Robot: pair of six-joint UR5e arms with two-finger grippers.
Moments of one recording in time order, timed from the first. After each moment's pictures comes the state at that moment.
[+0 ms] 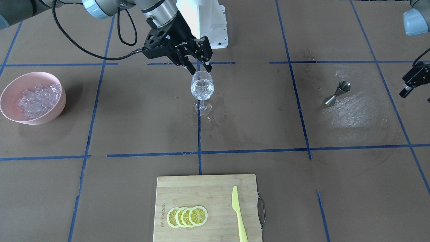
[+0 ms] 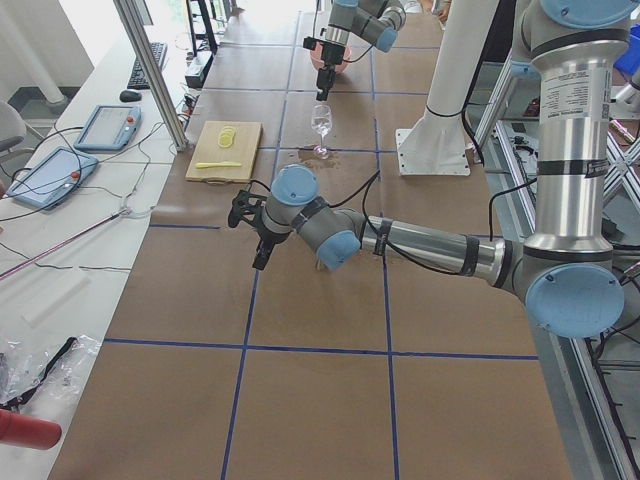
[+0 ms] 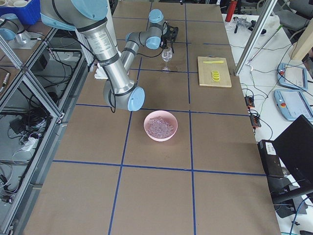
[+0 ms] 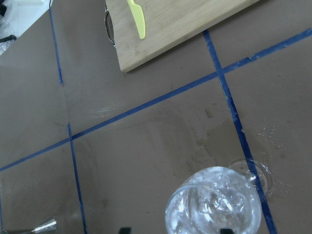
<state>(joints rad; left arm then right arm) -1.34 -1.51 -1.79 -2.19 -2.30 -0.52 0.52 -0.94 1.92 -1.28 1.81 1.68</state>
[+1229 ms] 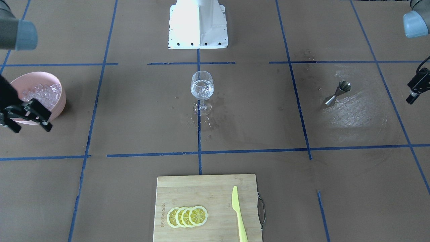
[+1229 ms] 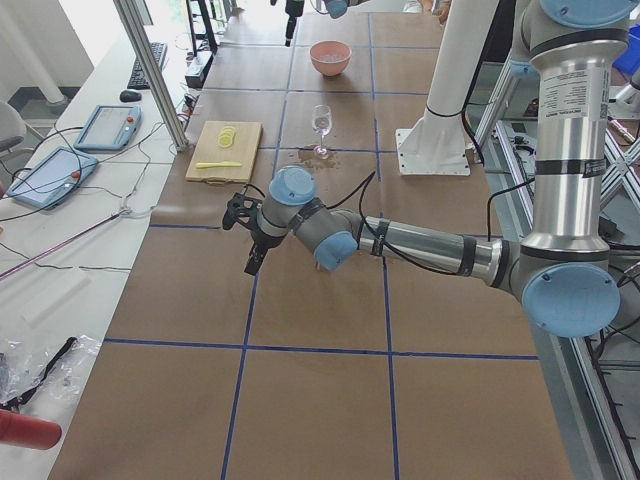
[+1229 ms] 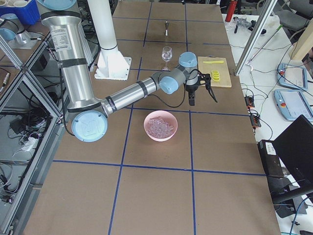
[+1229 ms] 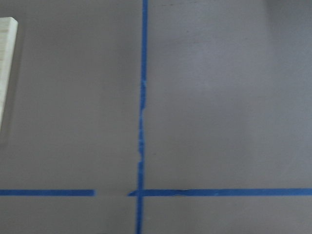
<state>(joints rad) -1.35 -1.53 -1.77 -2.17 -2.22 -0.45 1.16 -1.37 1.76 -1.29 2.18 0.74</state>
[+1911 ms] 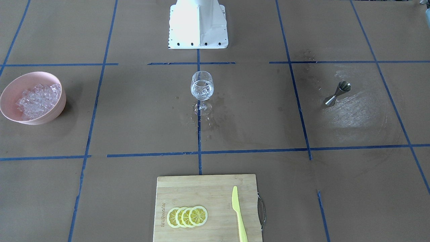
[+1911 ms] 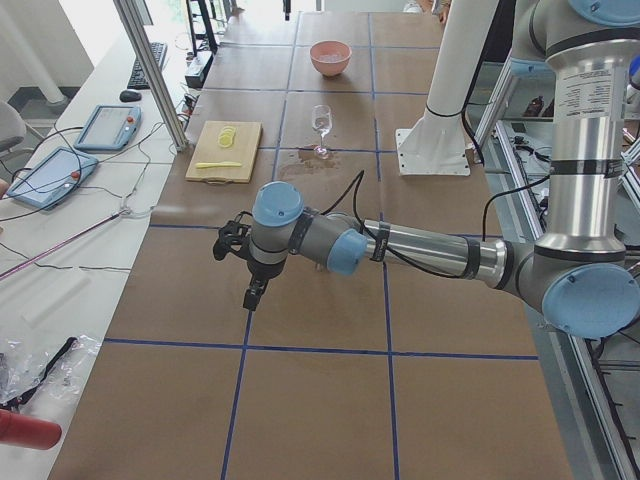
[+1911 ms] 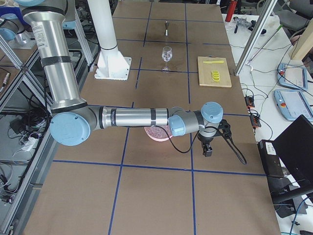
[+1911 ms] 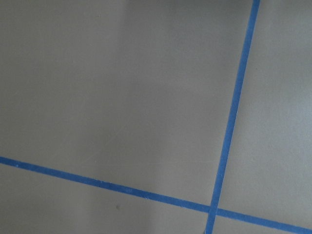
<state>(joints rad) -1.52 -1.54 -1.77 -1.75 -2.31 -0.08 1.48 -1.35 1.39 -1.39 2.38 0.01</state>
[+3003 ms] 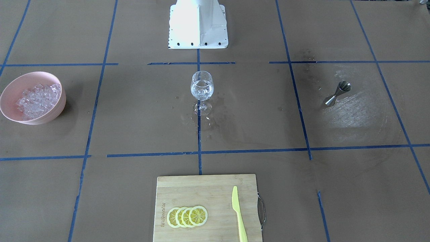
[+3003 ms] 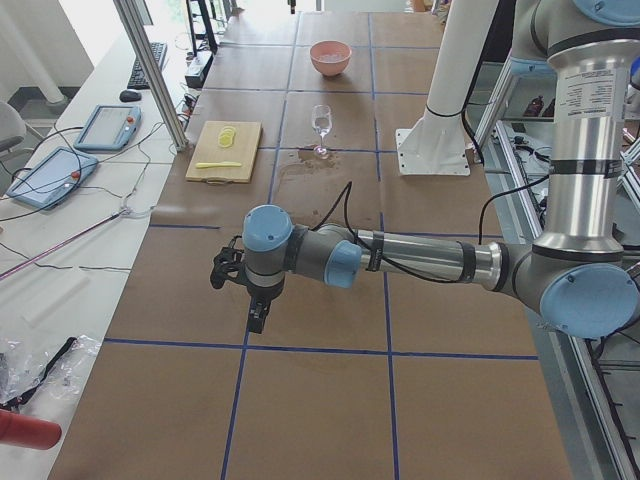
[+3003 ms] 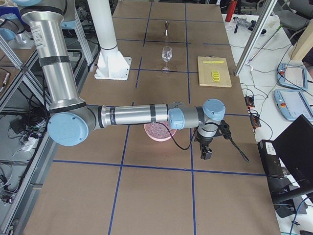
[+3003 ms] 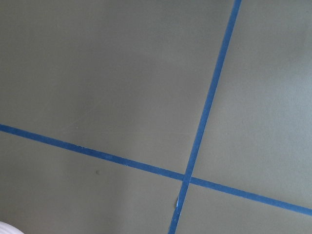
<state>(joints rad) -1.53 -1.54 -1.69 -1.75 -2.32 -0.07 1.49 -1.37 1.47 -1.55 2.30 -0.12</state>
